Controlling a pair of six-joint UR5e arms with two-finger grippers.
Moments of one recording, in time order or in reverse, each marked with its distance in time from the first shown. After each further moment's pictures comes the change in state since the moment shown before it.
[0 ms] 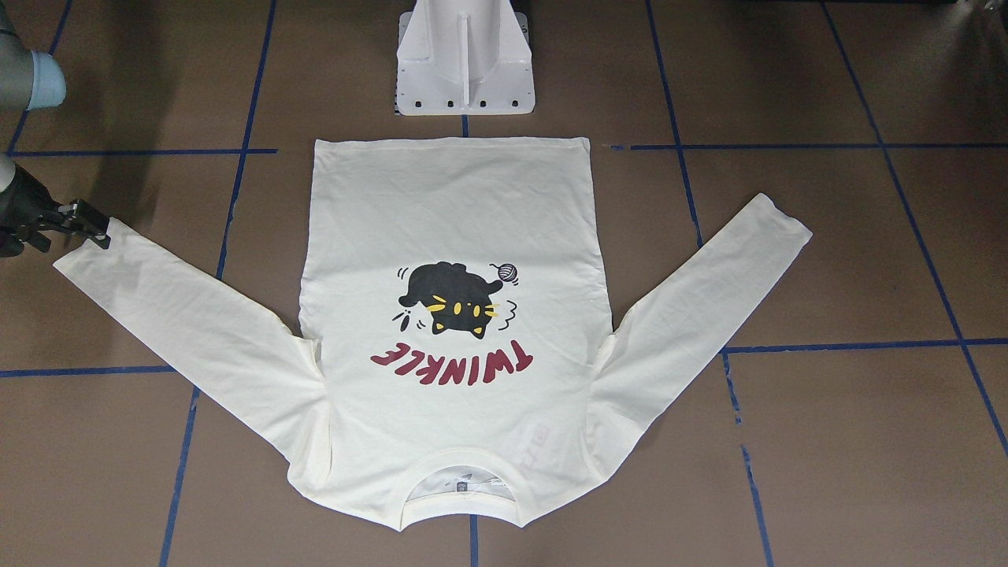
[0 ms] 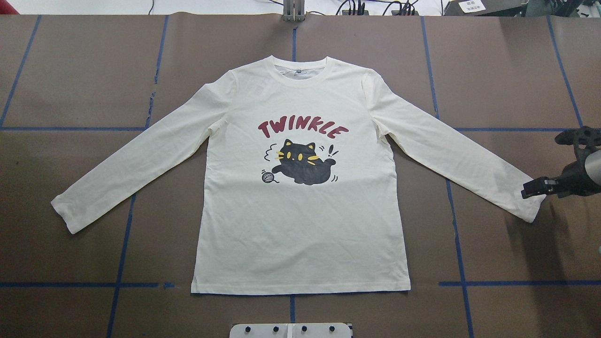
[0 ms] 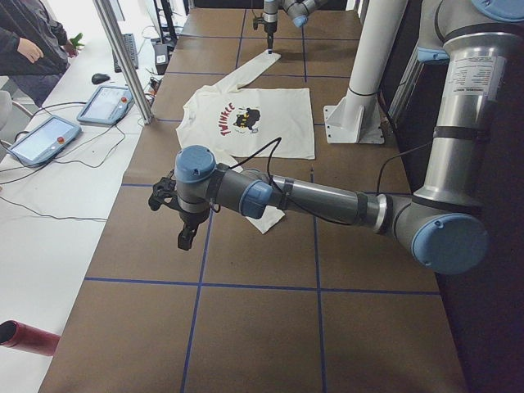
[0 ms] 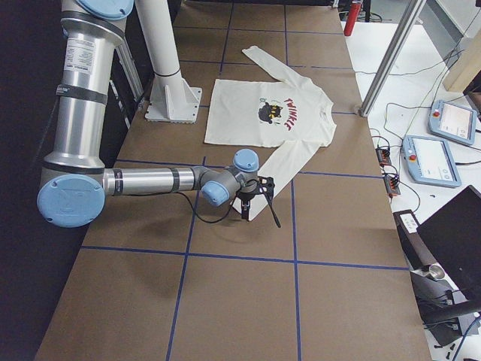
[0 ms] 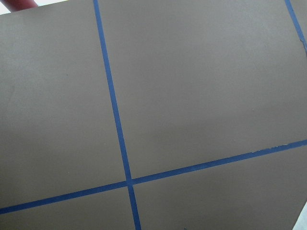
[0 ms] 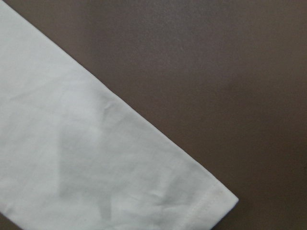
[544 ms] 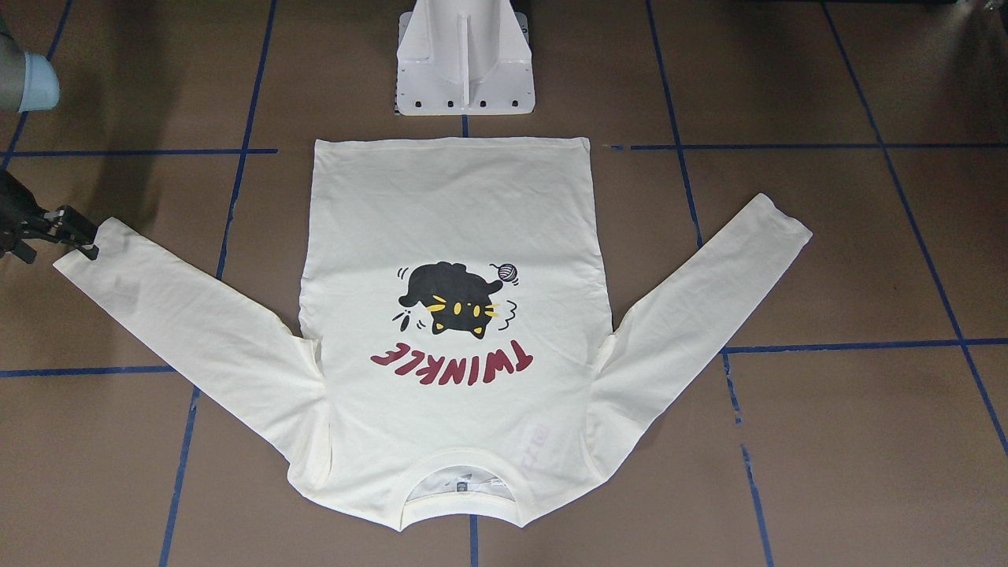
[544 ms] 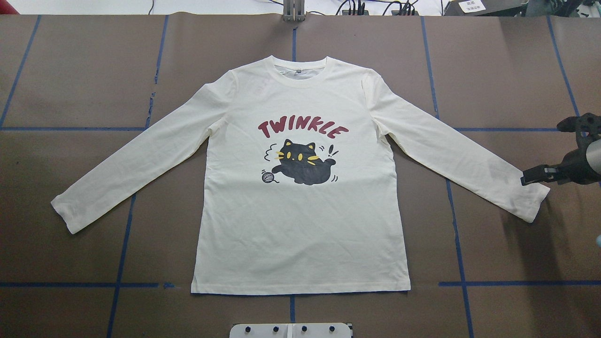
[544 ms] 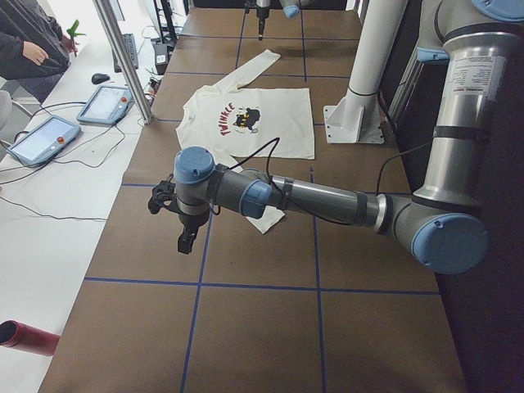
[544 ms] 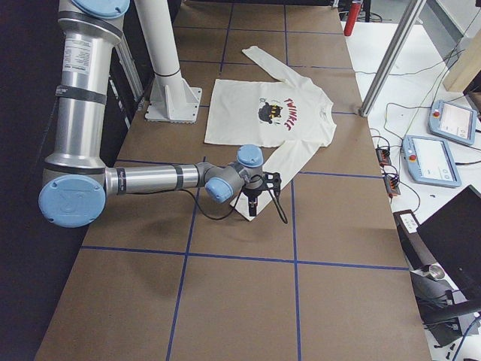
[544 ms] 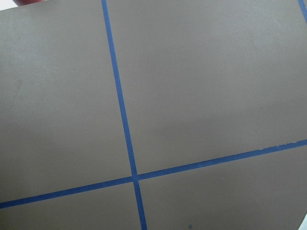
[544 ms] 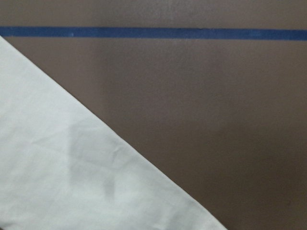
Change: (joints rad) left arm 0.000 -0.001 0.006 0.011 0.002 0.001; right arm 0.018 0.026 0.019 -0.004 -0.051 -0.007
